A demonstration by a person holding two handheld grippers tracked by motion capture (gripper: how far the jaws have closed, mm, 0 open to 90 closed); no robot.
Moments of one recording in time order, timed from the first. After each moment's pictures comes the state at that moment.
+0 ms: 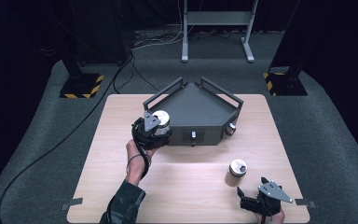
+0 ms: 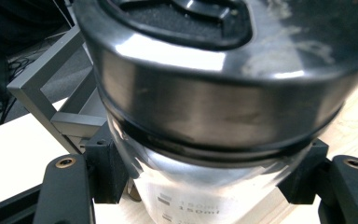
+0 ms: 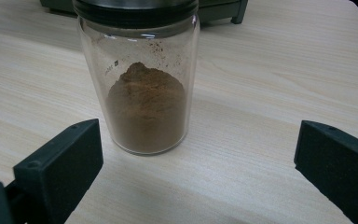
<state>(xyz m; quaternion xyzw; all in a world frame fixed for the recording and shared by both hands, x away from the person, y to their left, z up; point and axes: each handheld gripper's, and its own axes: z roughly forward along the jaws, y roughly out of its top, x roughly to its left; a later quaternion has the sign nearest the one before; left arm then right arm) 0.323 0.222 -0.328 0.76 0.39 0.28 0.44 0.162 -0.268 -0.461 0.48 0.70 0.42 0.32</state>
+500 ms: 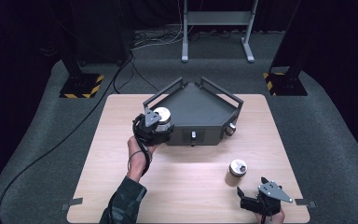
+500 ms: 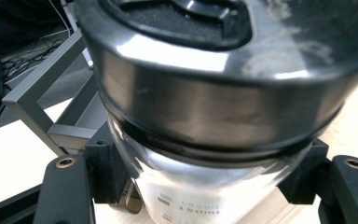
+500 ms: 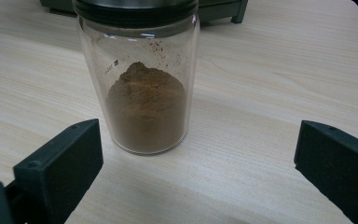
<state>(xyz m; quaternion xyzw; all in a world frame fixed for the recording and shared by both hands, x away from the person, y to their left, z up) 0.332 0.221 -0.323 0.76 0.39 0.28 0.45 0.162 -0.268 -0.461 0.48 0.70 0.42 0.32</state>
